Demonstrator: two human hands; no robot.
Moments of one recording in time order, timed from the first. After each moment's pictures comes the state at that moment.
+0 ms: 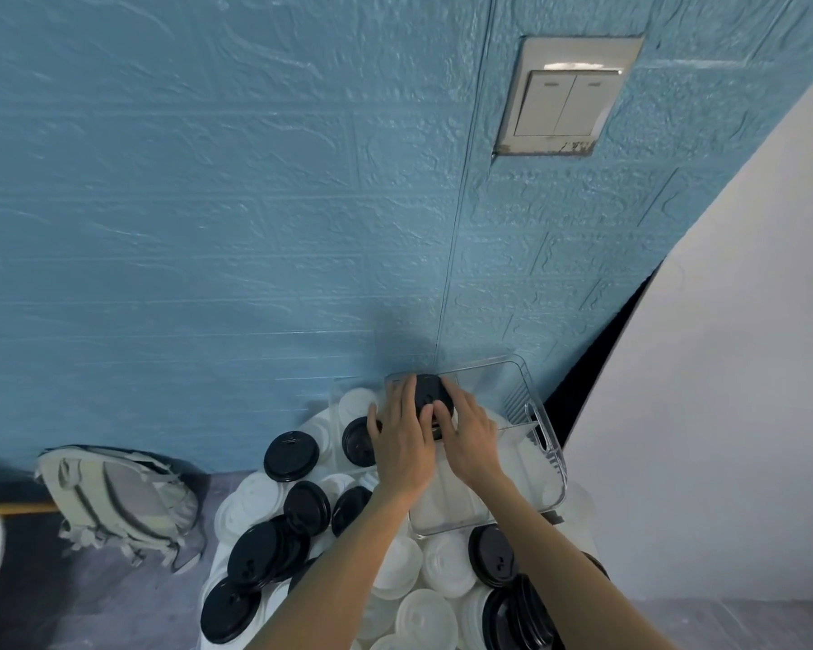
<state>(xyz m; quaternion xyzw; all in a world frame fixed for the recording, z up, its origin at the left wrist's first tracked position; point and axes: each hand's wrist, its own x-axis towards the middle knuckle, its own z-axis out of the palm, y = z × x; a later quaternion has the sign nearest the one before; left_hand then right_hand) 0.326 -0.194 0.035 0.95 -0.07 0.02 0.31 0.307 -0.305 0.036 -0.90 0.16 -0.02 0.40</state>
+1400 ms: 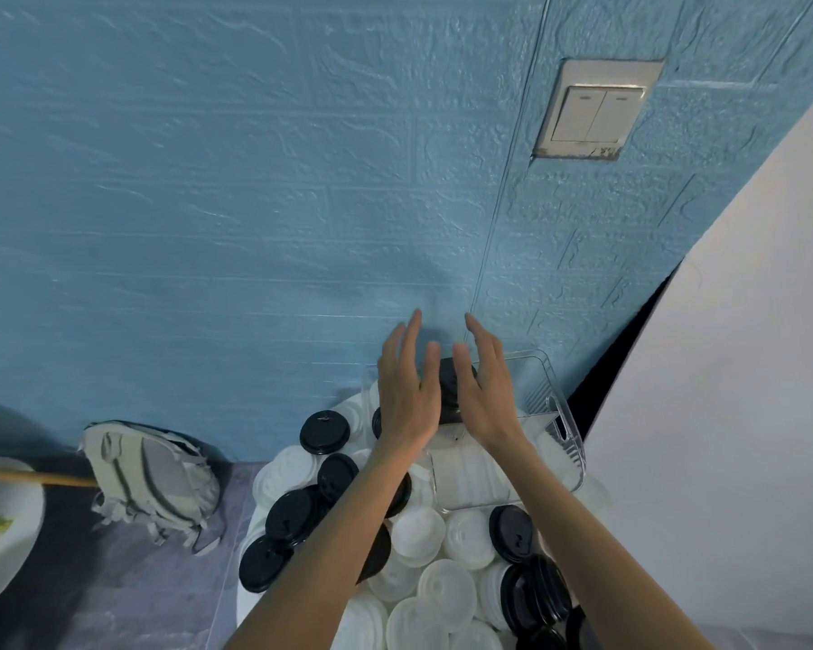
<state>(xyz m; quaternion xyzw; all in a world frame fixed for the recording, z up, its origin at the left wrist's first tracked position) 0.323 -0.155 0.145 0.84 -0.06 0.06 0.54 0.296 -0.262 0.162 -0.84 0.09 -0.13 0.52</state>
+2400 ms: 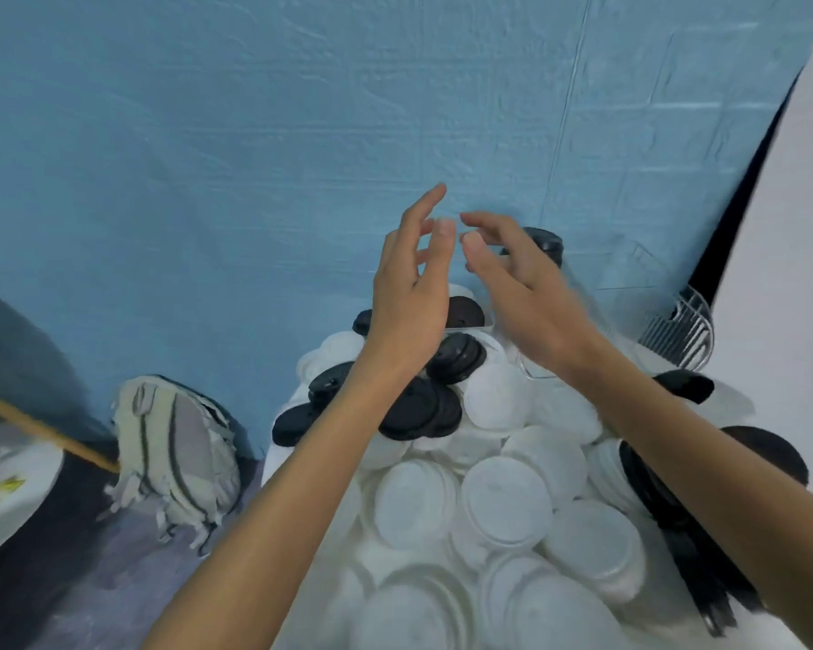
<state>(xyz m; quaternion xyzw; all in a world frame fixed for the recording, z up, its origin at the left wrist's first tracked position) 0.187 -0.043 0.079 0.74 -0.16 0.18 0.63 0.170 -0.177 0.086 -0.82 -0.14 -0.17 0.53</state>
